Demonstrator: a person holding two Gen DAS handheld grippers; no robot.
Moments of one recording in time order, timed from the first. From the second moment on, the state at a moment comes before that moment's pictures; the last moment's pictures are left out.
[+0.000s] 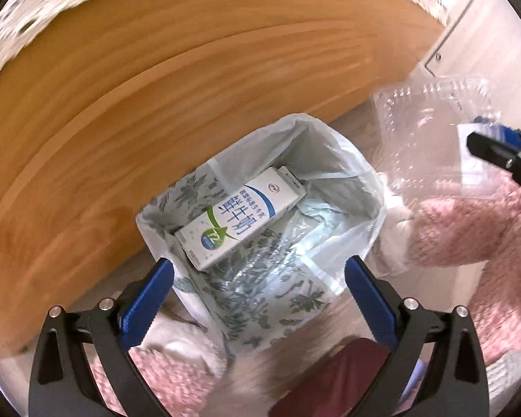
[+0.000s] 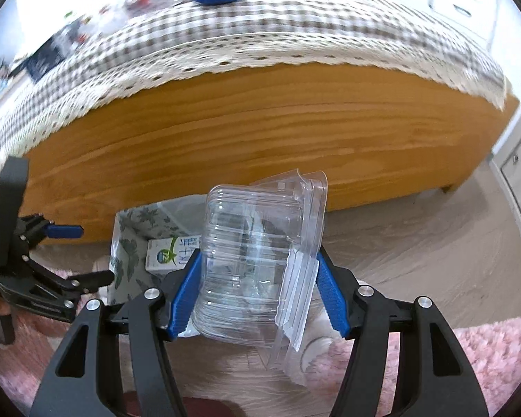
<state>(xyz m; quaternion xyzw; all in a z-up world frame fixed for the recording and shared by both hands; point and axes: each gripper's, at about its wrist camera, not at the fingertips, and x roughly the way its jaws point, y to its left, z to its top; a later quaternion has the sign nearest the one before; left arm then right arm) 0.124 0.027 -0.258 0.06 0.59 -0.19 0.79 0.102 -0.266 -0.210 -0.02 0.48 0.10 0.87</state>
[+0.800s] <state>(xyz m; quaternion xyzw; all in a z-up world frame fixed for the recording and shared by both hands) 0.141 0.067 -0.298 0.02 0.65 -0.13 0.75 0.101 -0.144 -0.307 -0.50 0.41 0.35 0.68</state>
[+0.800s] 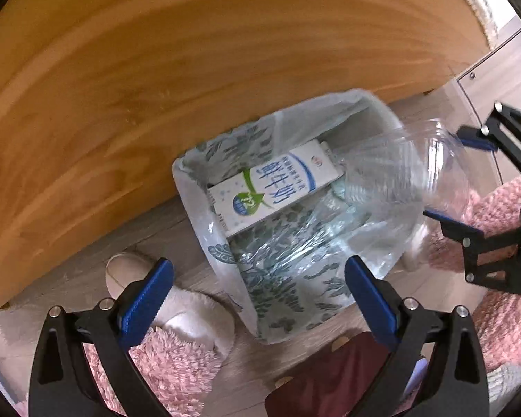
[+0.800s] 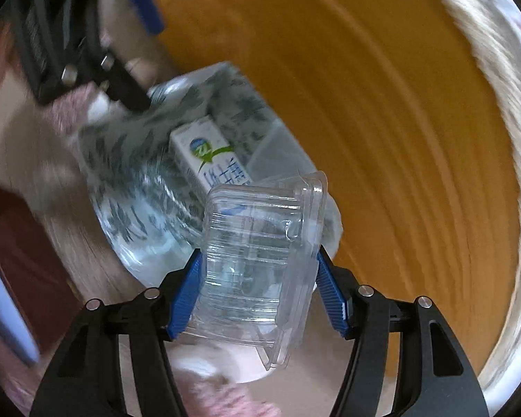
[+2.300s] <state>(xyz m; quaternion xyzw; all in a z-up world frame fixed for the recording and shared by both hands) 0.167 0.056 -0.357 0.06 0.70 -0.11 0.70 0.102 -0.135 -0.422 -0.65 0.33 0.53 0.44</state>
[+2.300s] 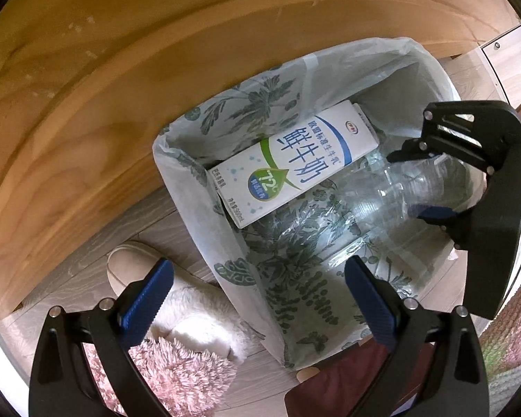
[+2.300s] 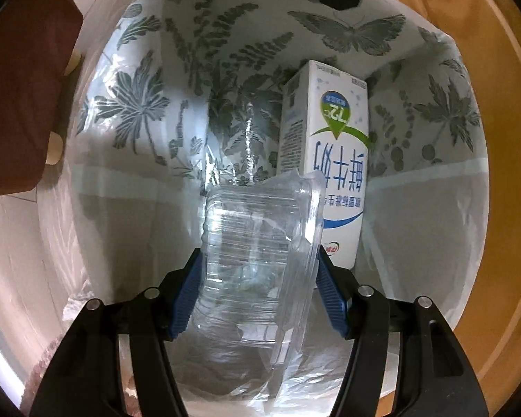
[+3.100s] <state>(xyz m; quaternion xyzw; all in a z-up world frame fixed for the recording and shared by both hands) 0.168 0.057 -0.351 0.05 0.70 -0.11 0.70 0.150 -0.127 -0.441 -0.56 0.50 0.48 0.46</state>
